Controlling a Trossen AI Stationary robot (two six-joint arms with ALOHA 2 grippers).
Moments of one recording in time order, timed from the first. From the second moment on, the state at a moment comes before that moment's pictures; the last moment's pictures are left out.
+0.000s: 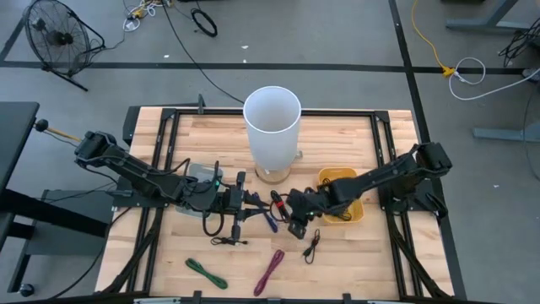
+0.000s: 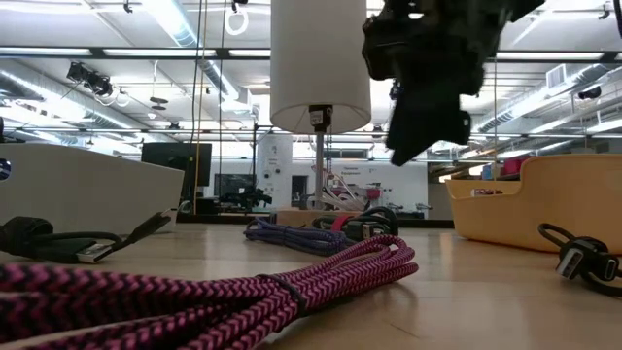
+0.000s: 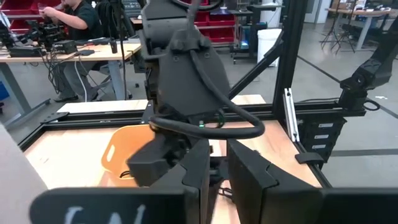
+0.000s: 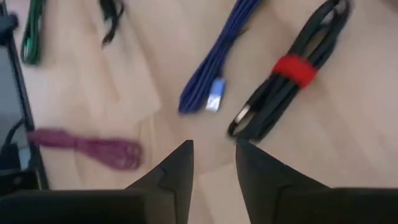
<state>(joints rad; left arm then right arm) -0.40 1.36 0.90 0.35 -0.38 -0.04 0.27 1.68 1.08 -0.38 0.02 0.77</state>
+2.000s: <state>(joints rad) -0.40 1.36 0.90 0.34 -0.37 -0.04 0.20 1.86 1.08 -0.27 0.03 0.62</state>
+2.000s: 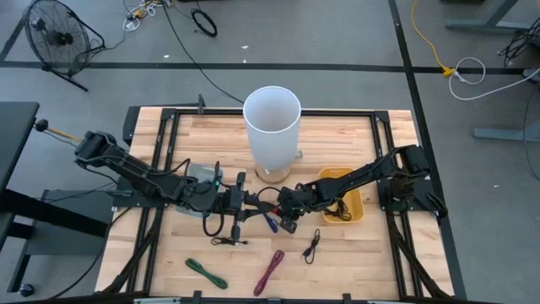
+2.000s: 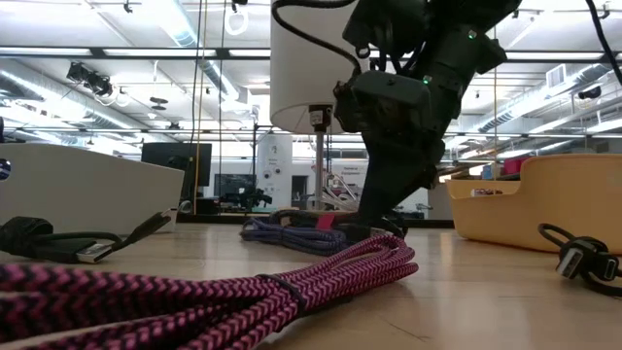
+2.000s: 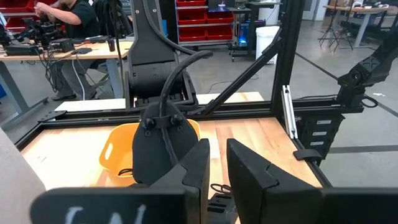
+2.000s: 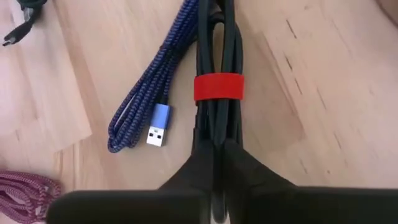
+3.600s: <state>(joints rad) -0.40 1.36 0.90 0.34 -0.37 -0.04 0.39 1.44 1.08 -1.40 0.22 1.48</state>
